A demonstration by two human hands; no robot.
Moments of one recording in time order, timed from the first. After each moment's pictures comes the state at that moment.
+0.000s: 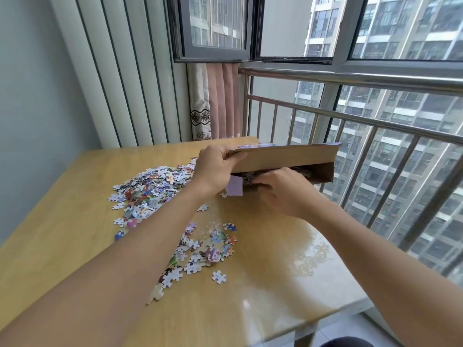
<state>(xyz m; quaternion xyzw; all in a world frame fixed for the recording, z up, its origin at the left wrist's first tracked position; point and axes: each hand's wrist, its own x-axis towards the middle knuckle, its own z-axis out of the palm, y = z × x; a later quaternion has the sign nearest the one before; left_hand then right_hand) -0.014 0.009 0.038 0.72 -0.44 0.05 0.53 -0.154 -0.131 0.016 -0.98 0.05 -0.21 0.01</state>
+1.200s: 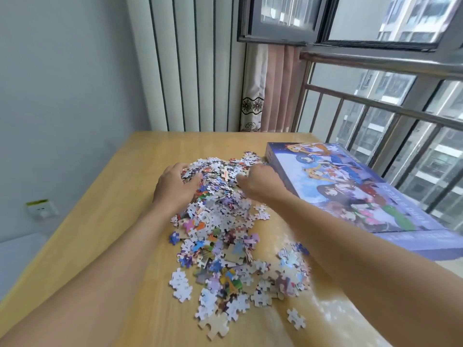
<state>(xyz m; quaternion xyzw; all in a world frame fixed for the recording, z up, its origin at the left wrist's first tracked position) 0.156 0.149 -0.058 0.90 -0.19 0.06 0.39 0.058 -0.034 -0.016 -0.94 0.24 -0.08 0.22</state>
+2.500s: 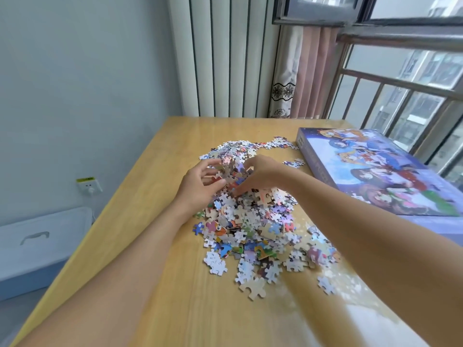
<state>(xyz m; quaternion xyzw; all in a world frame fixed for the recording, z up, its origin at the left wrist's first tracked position) 0.106 0.208 -0.071 0.79 -0.23 -0.05 0.56 0.054 0.031 -0.005 -0.96 0.12 0.08 0.25</state>
